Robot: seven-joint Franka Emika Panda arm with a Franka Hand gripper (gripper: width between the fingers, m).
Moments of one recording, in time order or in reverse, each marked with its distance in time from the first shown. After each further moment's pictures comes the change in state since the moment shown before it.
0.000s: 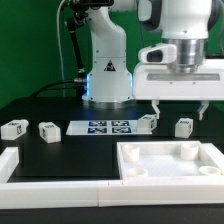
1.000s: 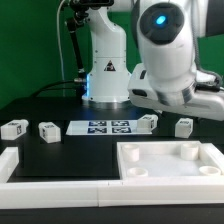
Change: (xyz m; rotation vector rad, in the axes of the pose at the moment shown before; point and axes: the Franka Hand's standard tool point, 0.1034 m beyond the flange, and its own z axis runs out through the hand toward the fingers) arm -0.040 -0.013 0.014 0.092 -0.728 0.324
